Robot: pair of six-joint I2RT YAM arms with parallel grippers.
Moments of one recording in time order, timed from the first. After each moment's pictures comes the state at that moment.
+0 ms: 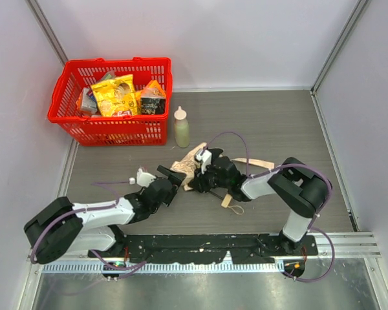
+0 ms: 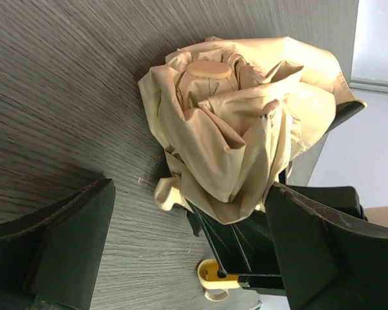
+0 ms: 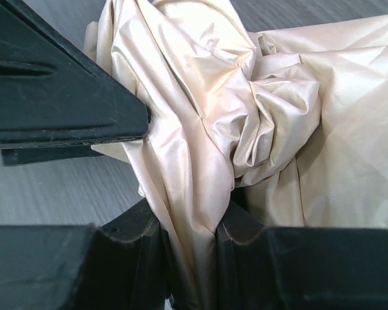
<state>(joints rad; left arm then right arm) -0.90 1.20 0.33 0.19 -0.49 -1.65 0.83 1.73 0.59 0.69 -0.25 0.15</state>
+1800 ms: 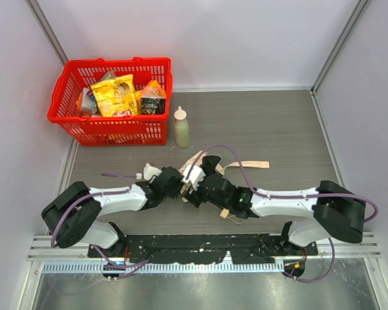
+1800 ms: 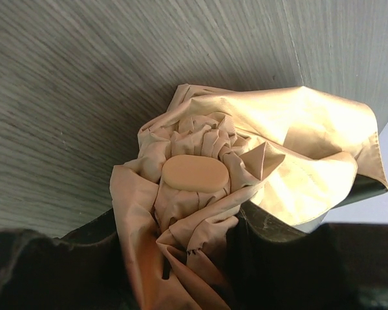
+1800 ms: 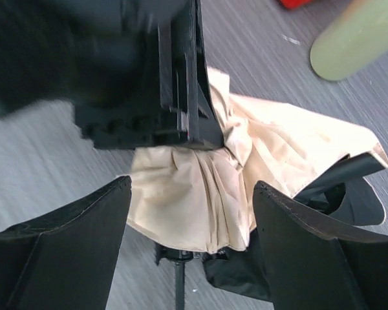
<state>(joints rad) -0.86 1.41 0.51 0.04 -0.39 -1.71 1.13 1.35 0.65 0.28 0.20 -0.08</state>
